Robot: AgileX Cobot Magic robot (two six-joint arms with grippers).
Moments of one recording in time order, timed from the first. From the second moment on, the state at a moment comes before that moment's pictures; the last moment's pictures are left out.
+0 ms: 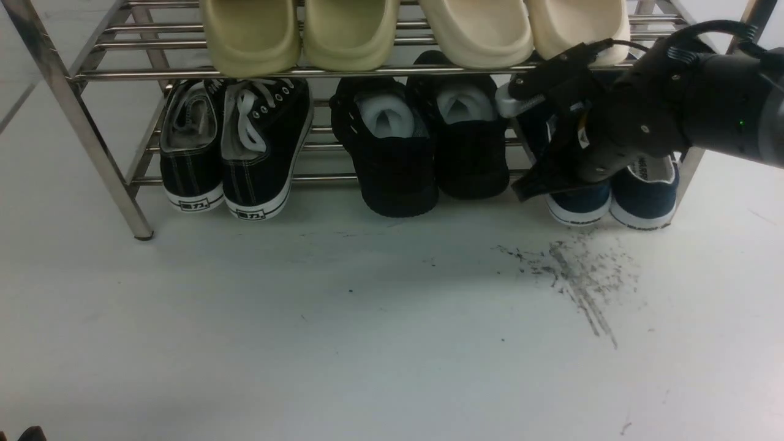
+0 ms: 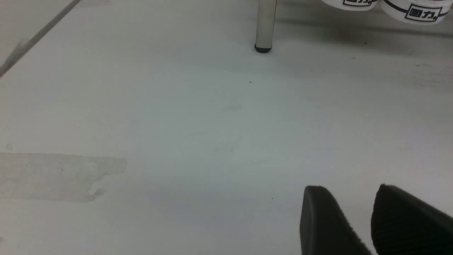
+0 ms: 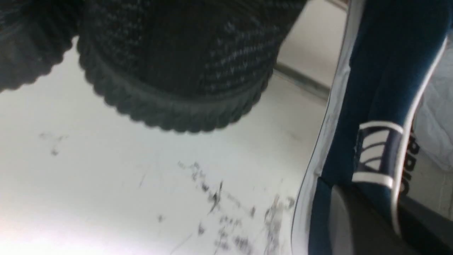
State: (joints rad) right arm 0.44 1.83 -1.42 -0.33 0.64 0.26; left arm -0.02 -0.01 0.02 0.21 0.37 -0.25
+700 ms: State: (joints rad) right arm 0.44 1.74 -1.42 -0.21 0.77 0.15; left arm -0.02 -0.01 0.02 0.21 0.37 -0.25
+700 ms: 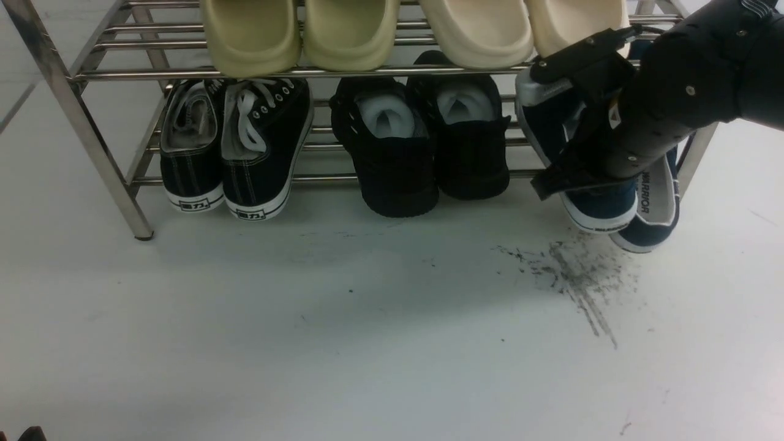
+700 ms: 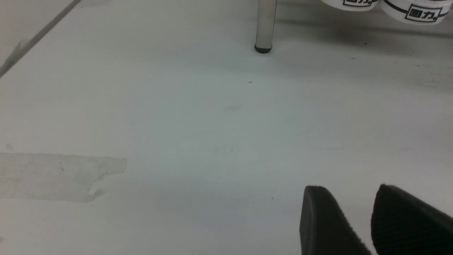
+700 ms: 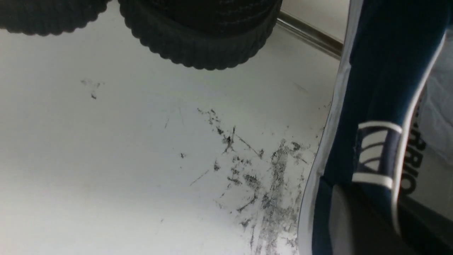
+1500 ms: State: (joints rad) right arm 0.44 1.74 -1.42 -0.12 0.88 0.12; left arm -0.02 -0.01 0.02 0.21 0.37 -0.25
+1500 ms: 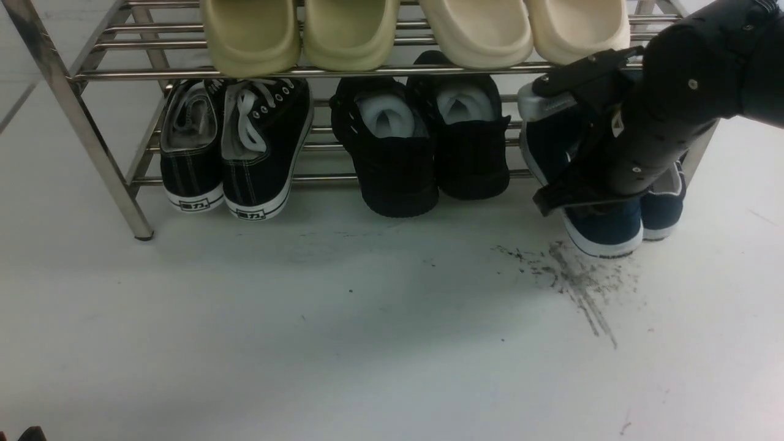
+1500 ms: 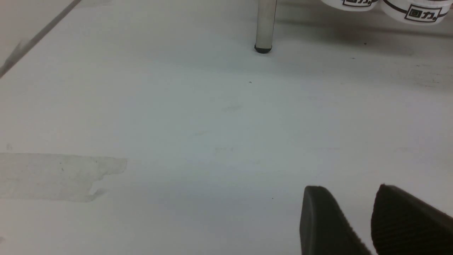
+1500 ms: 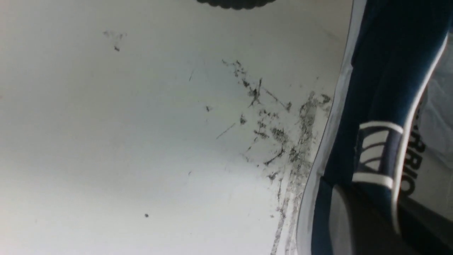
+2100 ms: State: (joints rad) right arm 0.44 1.58 -1.42 0.10 1.08 0.06; left arm -0.02 -0.01 0.02 0.21 0.37 -0.25
